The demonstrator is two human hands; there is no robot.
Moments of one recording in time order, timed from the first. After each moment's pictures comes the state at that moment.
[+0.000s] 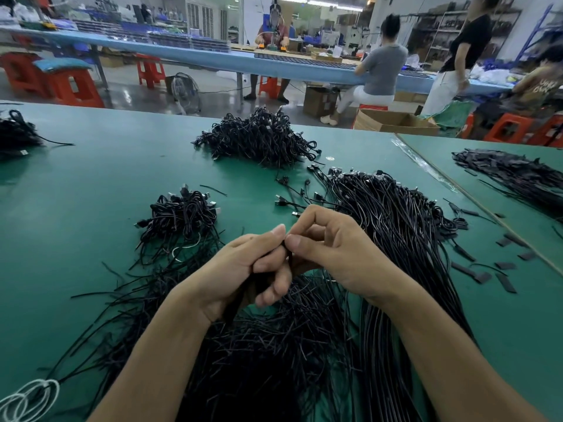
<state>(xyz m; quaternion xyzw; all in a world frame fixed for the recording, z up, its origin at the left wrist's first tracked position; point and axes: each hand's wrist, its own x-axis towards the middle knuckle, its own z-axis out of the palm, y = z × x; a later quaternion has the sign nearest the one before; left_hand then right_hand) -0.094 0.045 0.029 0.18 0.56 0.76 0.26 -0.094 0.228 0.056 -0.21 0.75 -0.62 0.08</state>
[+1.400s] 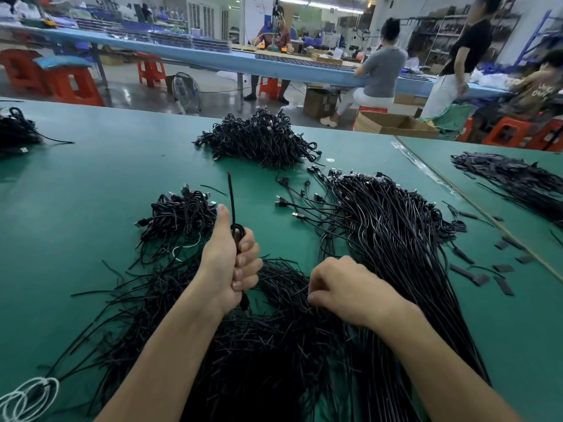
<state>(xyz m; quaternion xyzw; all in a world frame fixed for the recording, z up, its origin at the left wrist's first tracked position) -0.110 0.050 0.014 -0.08 0.47 0.87 0.13 -0.088 0.239 0.029 -0.09 0.98 -0.11 0.12</state>
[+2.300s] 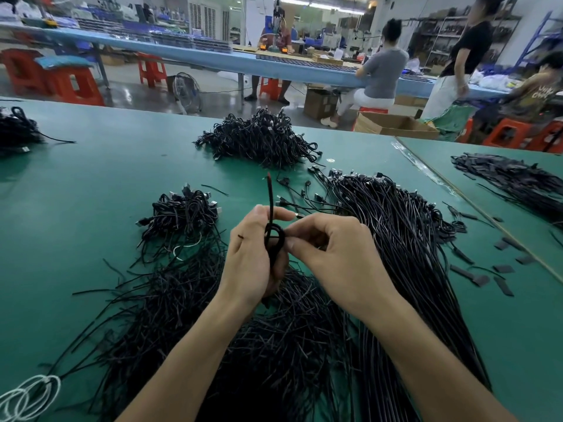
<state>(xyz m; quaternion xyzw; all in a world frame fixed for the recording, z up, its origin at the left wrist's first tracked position) -0.087 0.077 0.025 0.09 0.62 0.78 -0.05 -0.072 0.210 0.064 -0.15 0.87 -0.45 -0.14</state>
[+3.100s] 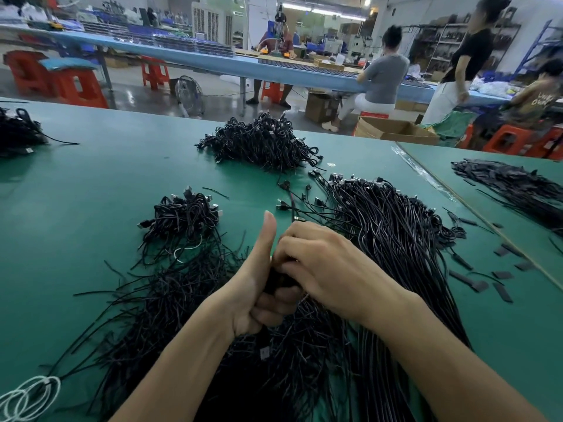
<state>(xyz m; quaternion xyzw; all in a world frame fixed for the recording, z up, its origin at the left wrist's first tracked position) -0.095 0.069 0.012 0.02 0.56 0.74 0.37 -0.078 0.214 0.072 -0.35 0.92 -0.17 -0.08</state>
